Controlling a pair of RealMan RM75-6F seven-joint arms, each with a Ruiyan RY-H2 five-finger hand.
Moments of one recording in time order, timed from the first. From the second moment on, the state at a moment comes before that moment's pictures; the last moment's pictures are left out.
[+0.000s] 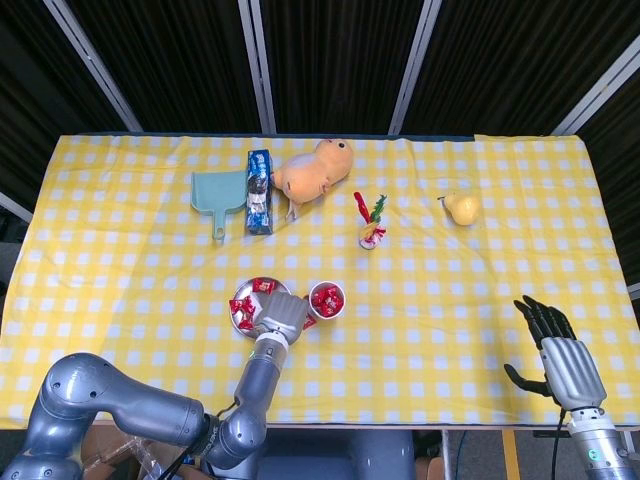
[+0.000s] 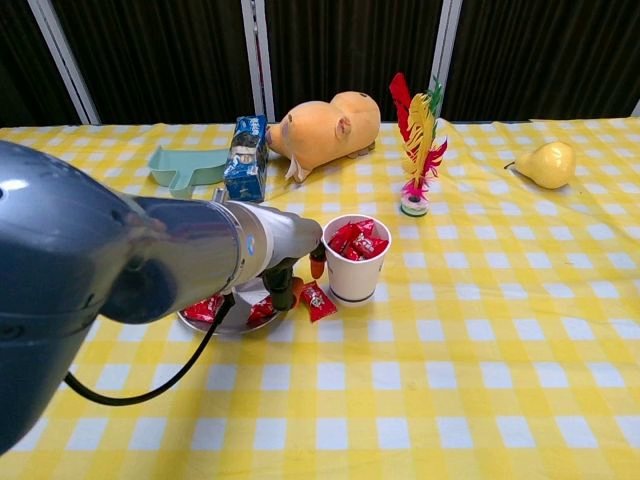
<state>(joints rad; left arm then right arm) -1.22 -1.87 -0.36 -1.69 0.03 1.32 1.28 0.12 -1.06 0.01 -1.78 -1.47 1.33 0.07</state>
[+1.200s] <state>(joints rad) -1.19 -1.80 -0.29 -1.82 0.16 1.35 1.19 0.11 -1.07 0.01 -1.78 -1.47 1.33 0.06</state>
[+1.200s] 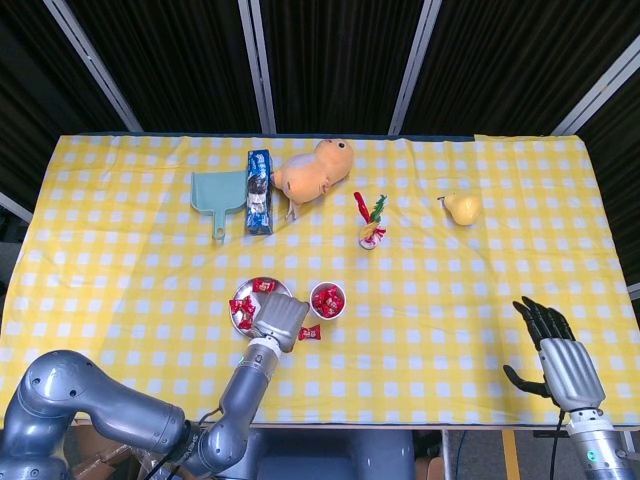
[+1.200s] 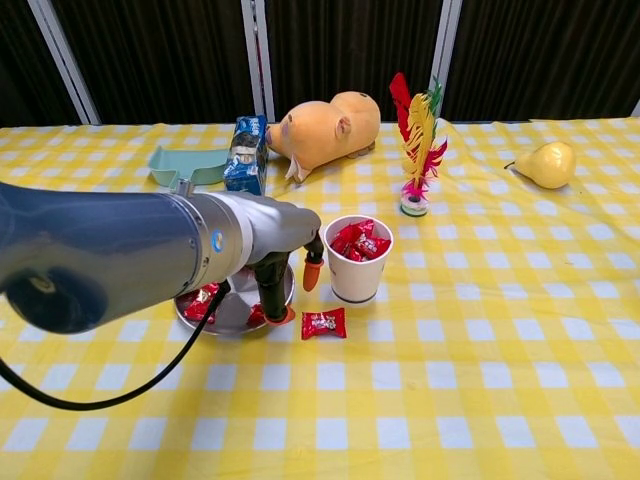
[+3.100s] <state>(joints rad) -1.11 -2.04 -0.25 -1.60 0.33 1.40 1.23 0.11 -1.06 0.00 -1.78 -1.47 1.33 0.07</state>
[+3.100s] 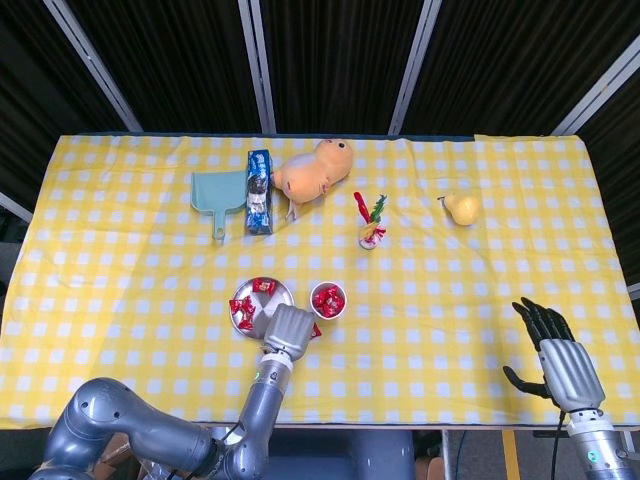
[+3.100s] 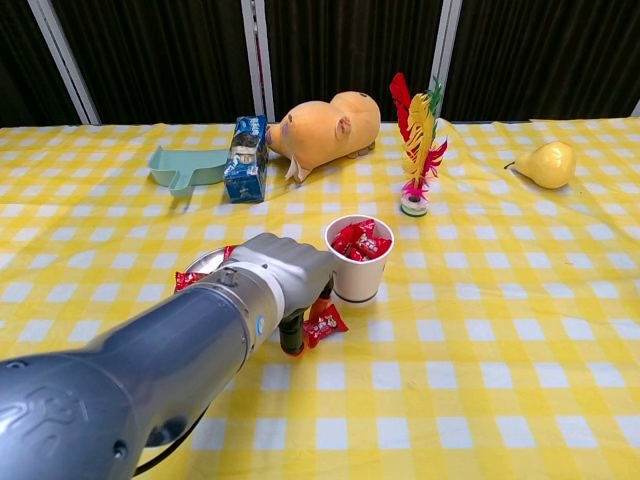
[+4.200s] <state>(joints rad) -1.07 -2.07 -0.26 -1.59 0.38 1.40 1.25 0.11 -1.06 0.00 -1.78 -1.48 1.33 0.06</state>
